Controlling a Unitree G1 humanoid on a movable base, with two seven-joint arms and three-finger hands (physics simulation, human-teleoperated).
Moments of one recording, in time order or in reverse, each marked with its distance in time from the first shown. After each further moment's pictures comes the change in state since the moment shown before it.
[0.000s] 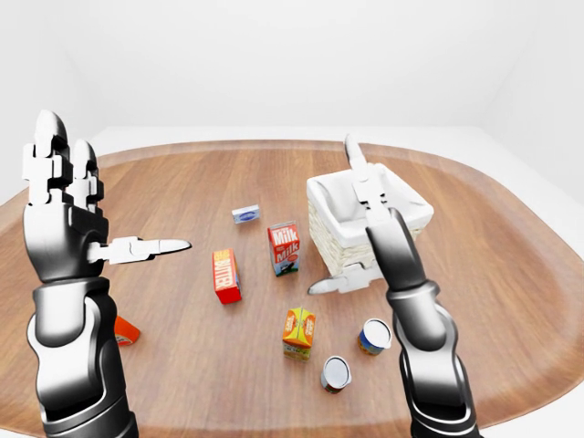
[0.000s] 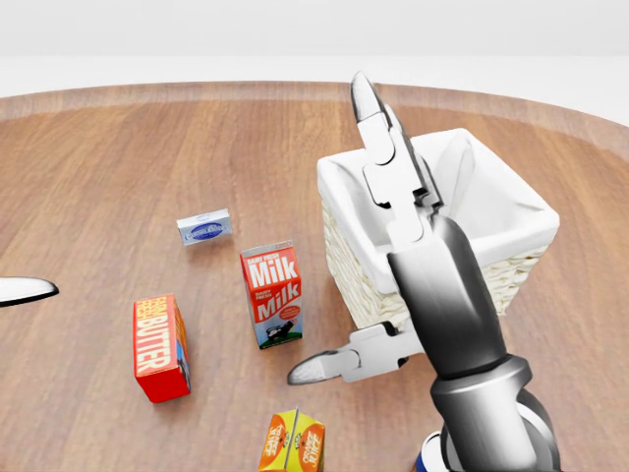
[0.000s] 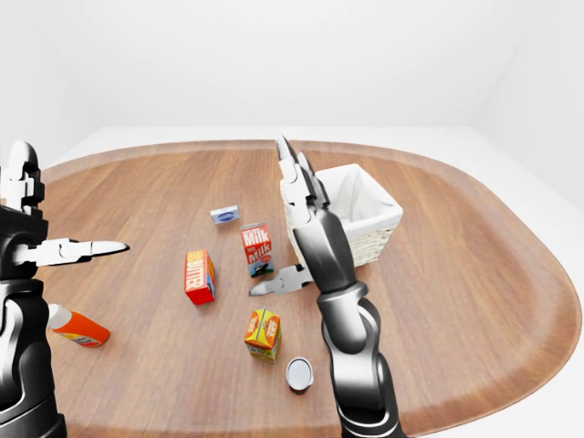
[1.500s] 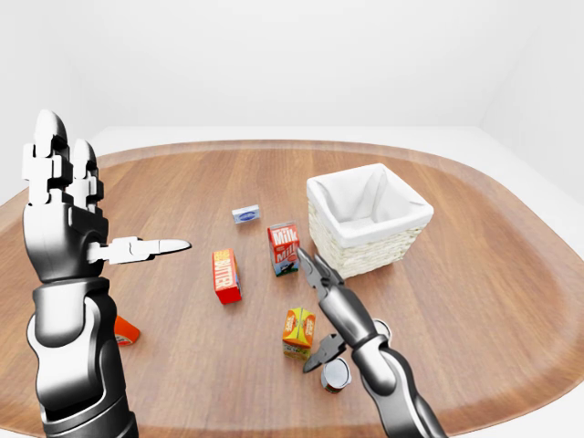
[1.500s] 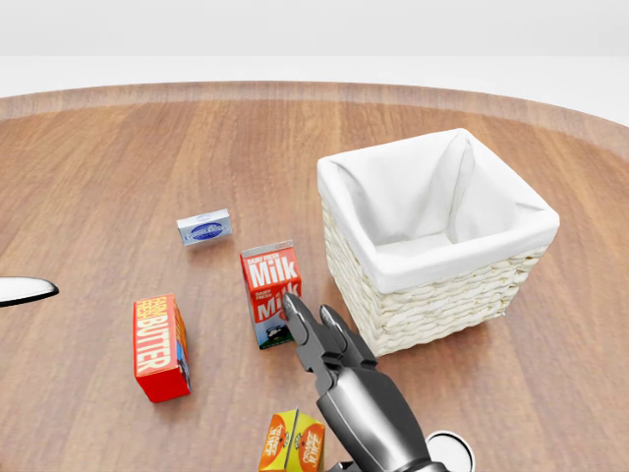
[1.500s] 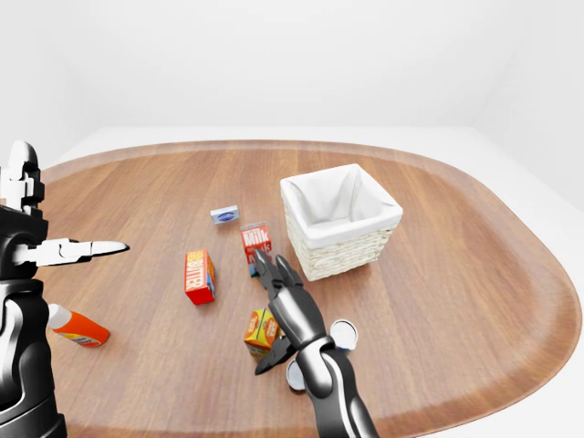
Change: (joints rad) left arm 0.000 0.000 0.000 0.000 0.000 0.000 0.000; right arm 0.300 -0.063 0.193 0.292 -0.194 -0.054 0.002
